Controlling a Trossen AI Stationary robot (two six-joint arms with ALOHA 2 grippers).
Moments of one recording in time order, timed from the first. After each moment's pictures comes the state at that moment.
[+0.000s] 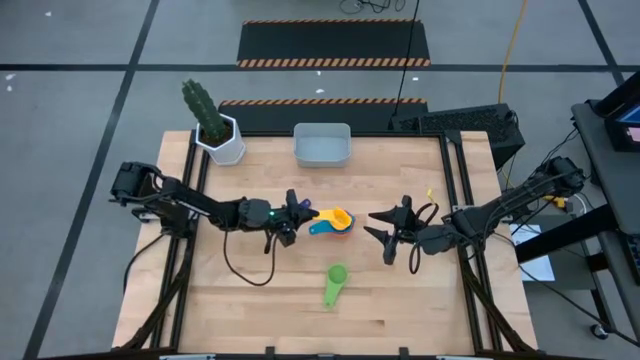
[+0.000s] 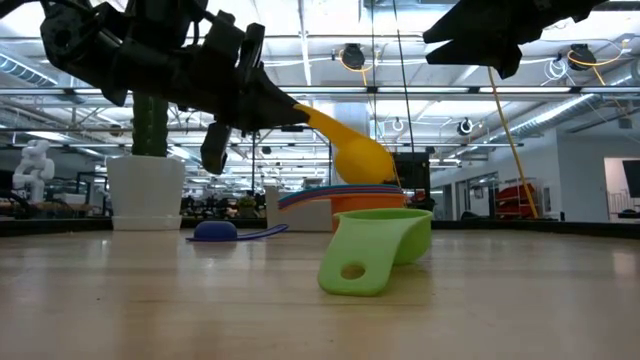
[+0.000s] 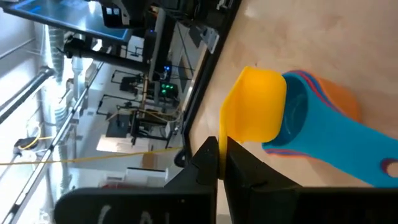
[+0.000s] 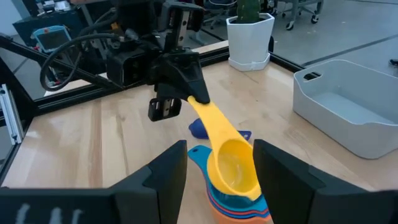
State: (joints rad) left arm -0.09 1.58 0.55 0.84 -0.24 1.22; right arm 0.43 1.08 0.59 0.10 0.73 0.46
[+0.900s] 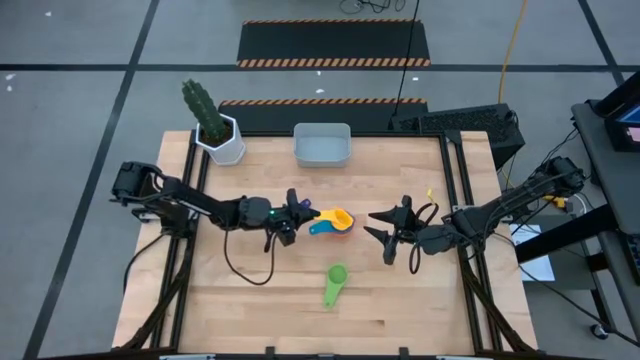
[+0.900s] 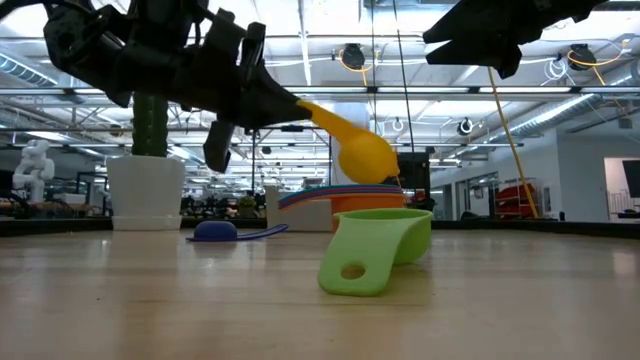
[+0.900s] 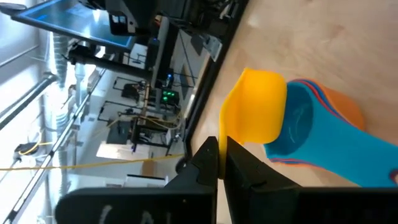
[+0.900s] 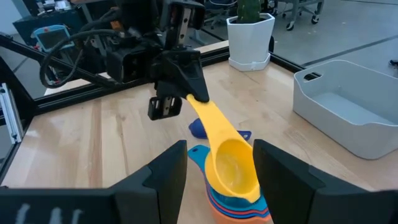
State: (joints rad) left arm -0.07 1.59 0.55 0.86 -0.20 1.22; right arm 0.43 1.08 0.59 0.10 0.73 0.46
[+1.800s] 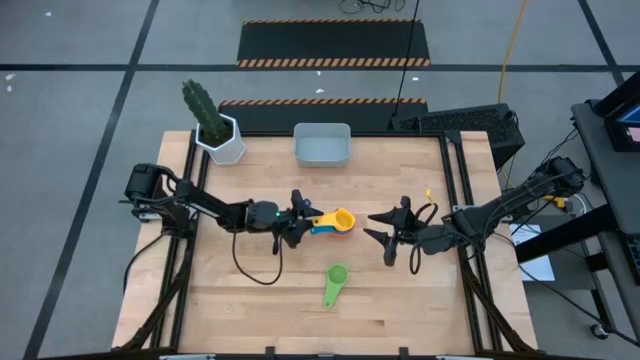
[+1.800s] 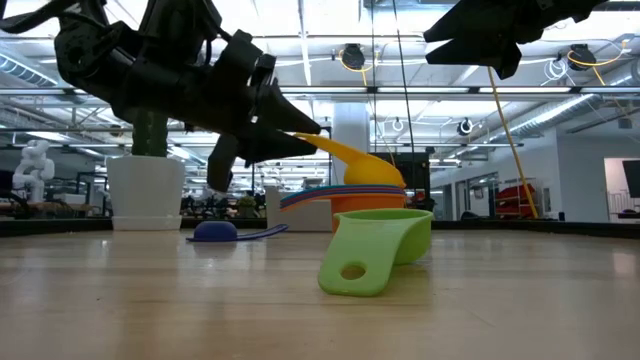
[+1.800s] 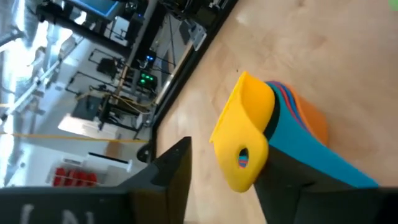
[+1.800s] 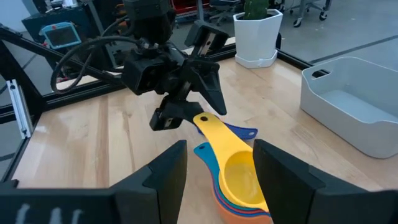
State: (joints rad) left arm -0.08 1.69 0.57 0.88 -0.21 0.99; right arm 0.43 1.08 0.59 0.10 0.70 0.46
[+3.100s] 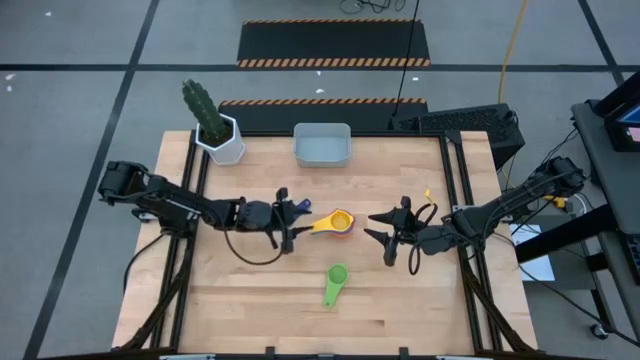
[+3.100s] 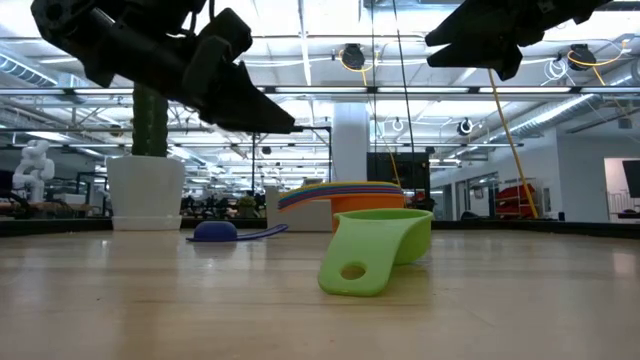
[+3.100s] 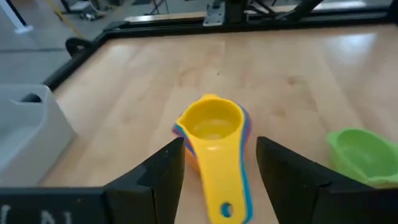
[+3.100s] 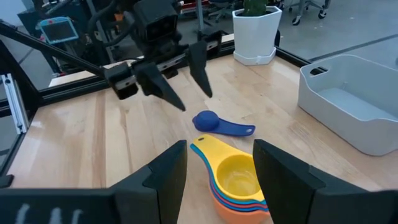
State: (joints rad) left arm -0.12 1.47 0.57 0.53 -0.23 0.00; right arm 0.43 1.08 0.59 0.08 0.70 0.46
